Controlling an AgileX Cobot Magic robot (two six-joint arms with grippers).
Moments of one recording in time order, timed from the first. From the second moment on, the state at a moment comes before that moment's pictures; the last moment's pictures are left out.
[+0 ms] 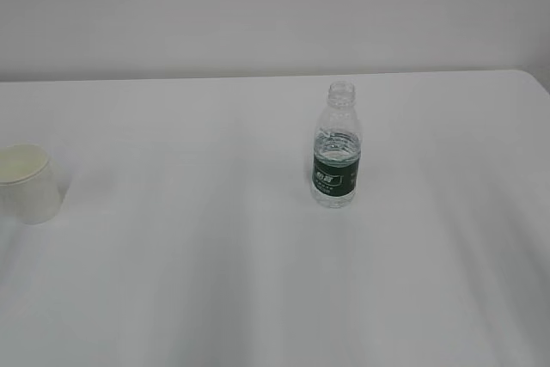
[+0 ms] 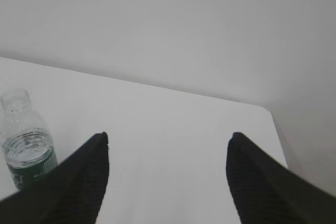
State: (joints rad) left arm 0.00 0.85 -0.56 0.03 0.15 -0.10; right arm 0.08 0.73 -0.52 -0.14 0.12 -0.05
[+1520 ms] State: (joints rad) left arm 0.00 1.26 -0.01 0.10 -0.84 -0.25; right arm 0.08 1.41 -0.04 -0.18 -1.11 0.00
